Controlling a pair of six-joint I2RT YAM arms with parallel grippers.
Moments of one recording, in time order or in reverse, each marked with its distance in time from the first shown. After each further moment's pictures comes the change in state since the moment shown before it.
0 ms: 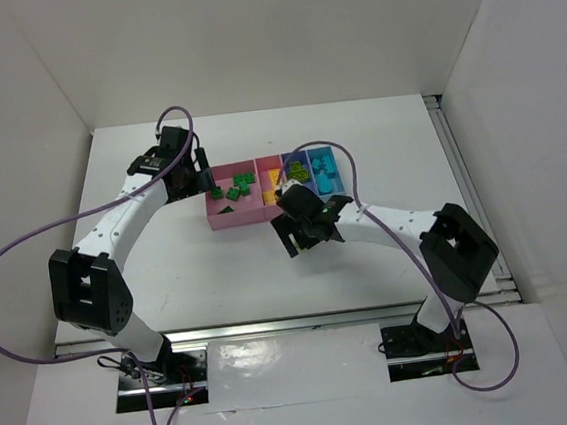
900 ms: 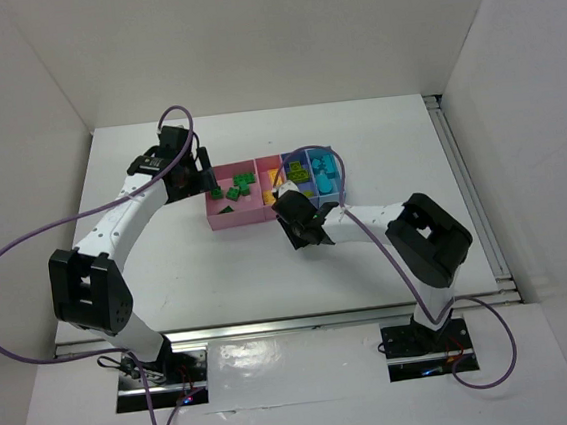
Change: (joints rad) left arm 0.000 0.000 0.000 0.011 0.044 0.004; right arm -0.012 0.185 -0.047 0.233 0.110 -0.051
